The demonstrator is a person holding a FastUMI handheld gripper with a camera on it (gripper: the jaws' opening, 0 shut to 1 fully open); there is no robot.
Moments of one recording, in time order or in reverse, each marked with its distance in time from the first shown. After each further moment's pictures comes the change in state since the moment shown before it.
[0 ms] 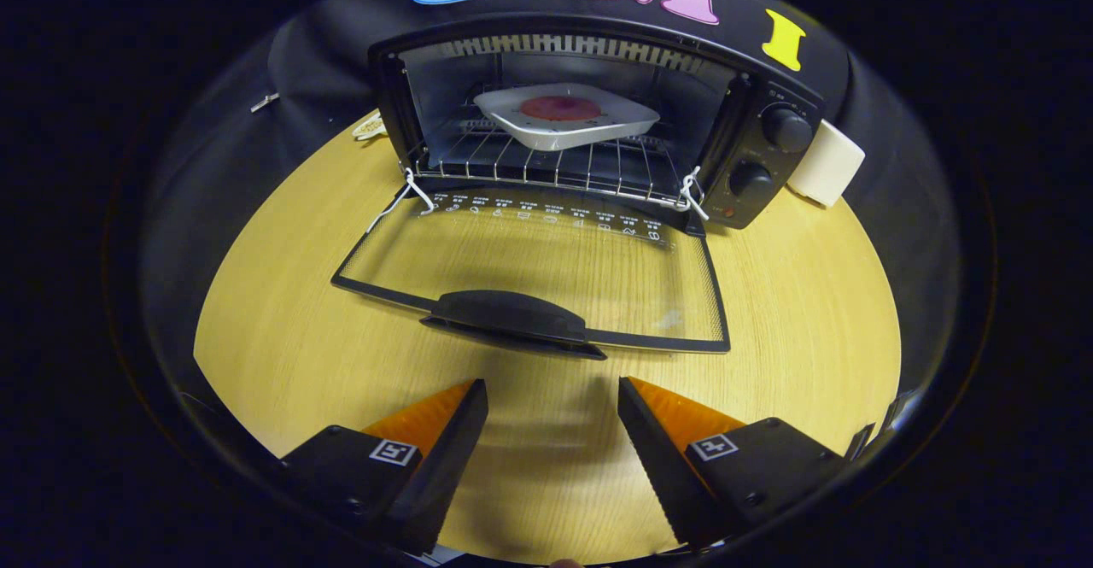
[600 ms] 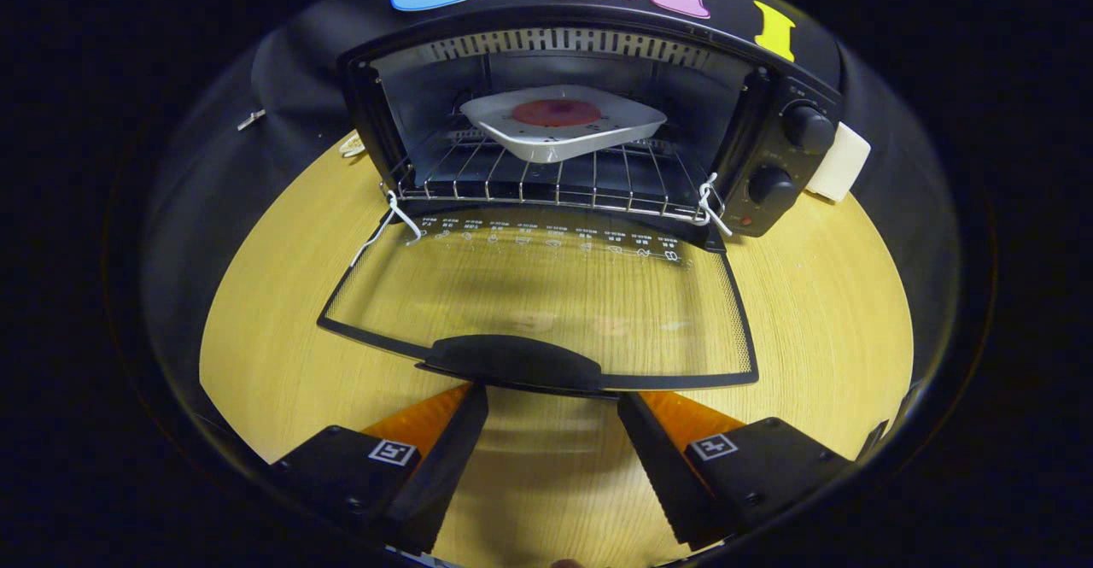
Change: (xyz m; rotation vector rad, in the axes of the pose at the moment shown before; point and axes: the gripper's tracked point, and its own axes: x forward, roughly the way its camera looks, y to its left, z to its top) arm 0.017 0.004 0.025 0.008 -0.046 0.006
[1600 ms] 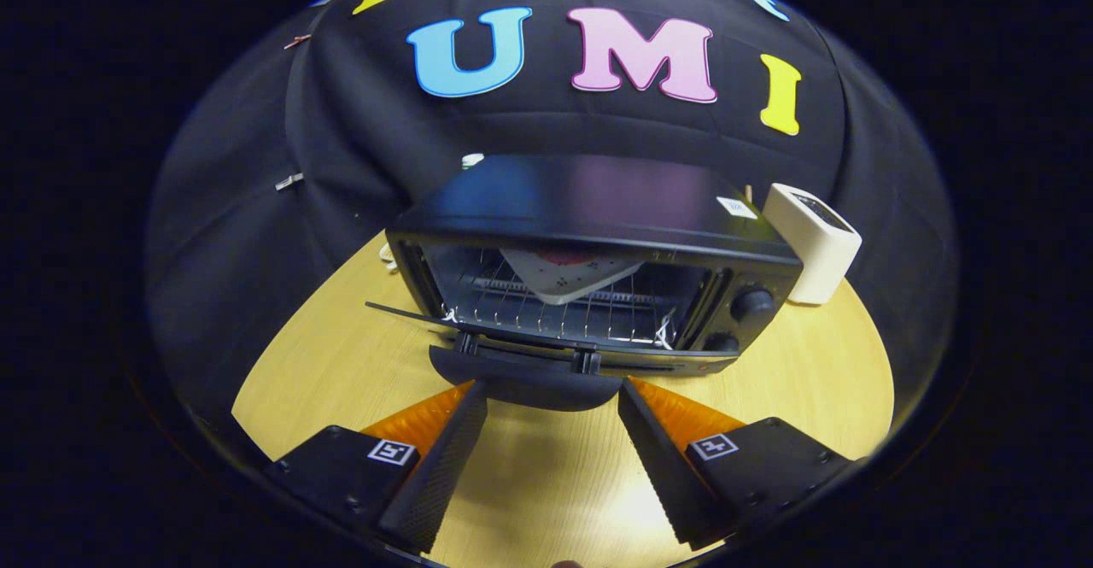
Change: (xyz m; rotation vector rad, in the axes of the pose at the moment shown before) arm -0.094 -0.006 0.095 0.001 -0.348 0.072
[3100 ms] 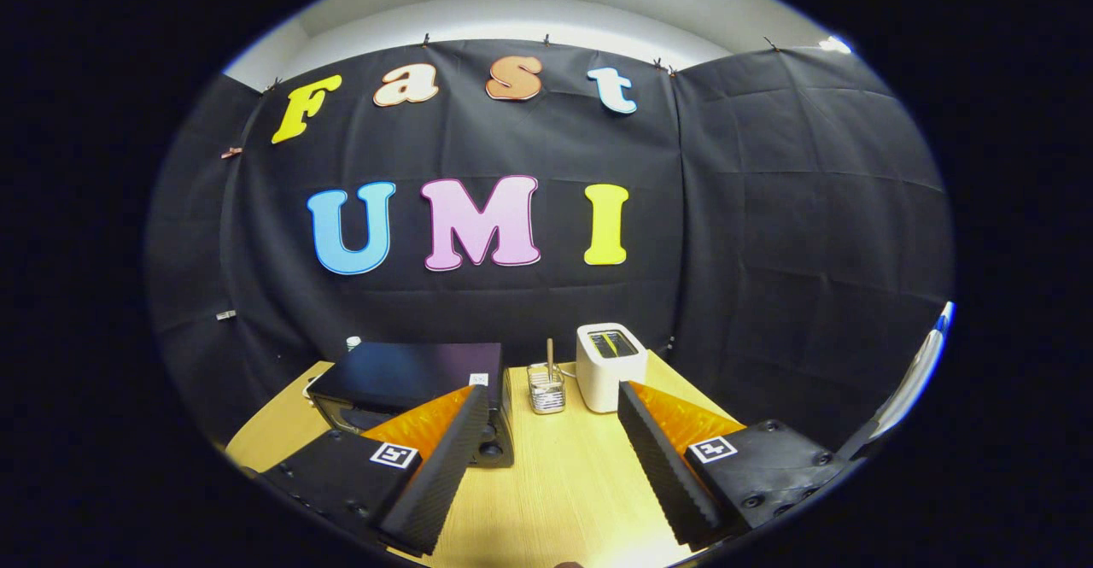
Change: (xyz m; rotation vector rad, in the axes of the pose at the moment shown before) arm -0.237 -0.202 0.100 0.107 -0.506 -0.322
